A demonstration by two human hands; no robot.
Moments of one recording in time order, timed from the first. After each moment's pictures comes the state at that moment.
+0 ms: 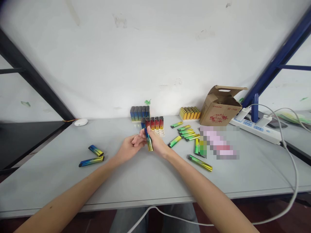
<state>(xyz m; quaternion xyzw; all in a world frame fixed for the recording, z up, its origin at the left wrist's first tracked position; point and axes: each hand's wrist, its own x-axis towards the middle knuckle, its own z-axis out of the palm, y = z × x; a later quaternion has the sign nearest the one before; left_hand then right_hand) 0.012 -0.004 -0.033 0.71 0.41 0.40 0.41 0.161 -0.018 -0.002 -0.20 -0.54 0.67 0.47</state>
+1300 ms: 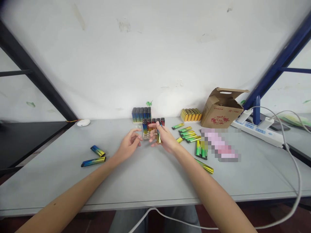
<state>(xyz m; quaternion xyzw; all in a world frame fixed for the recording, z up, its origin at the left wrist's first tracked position) 0.000 0.005 -0.033 0.71 0.42 0.44 0.36 0.190 -0.004 0.005 -0.36 -0.45 0.65 0.49</state>
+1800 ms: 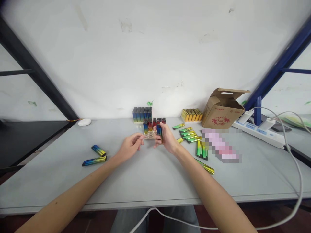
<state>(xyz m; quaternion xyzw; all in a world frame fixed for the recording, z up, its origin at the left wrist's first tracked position) 0.000 0.001 -0.029 0.73 0.44 0.38 0.37 0.192 -0.008 0.014 -0.33 -0.44 0.70 0.45</state>
